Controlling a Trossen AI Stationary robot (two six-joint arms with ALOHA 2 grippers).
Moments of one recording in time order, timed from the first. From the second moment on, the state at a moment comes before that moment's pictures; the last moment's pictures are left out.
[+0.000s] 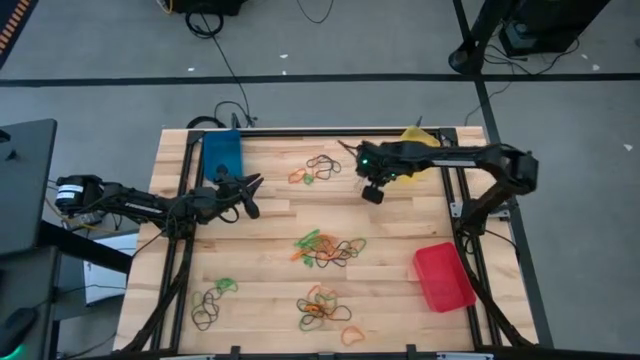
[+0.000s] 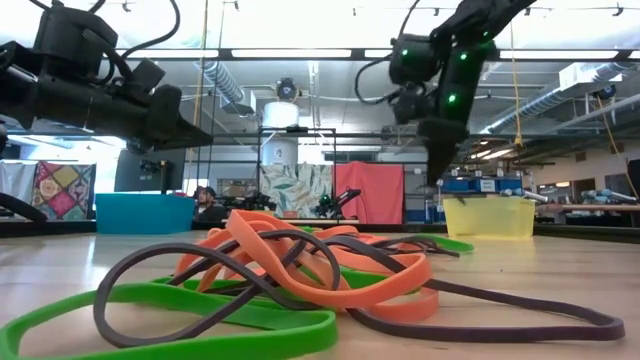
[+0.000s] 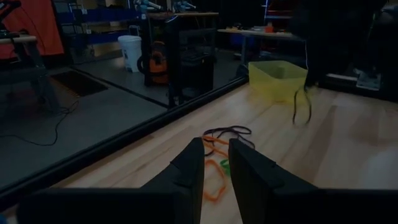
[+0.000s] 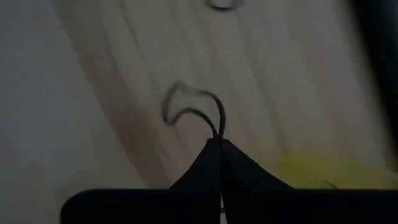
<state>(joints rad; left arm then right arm) 0.08 0.95 0.04 0.81 -0.62 -0.08 -0.38 1.55 1.07 -0.78 0.21 0.00</state>
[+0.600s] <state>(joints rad) 0.08 0.95 0.04 0.81 -0.62 -0.05 -0.61 1.30 1.07 -0.91 0.57 0.08</state>
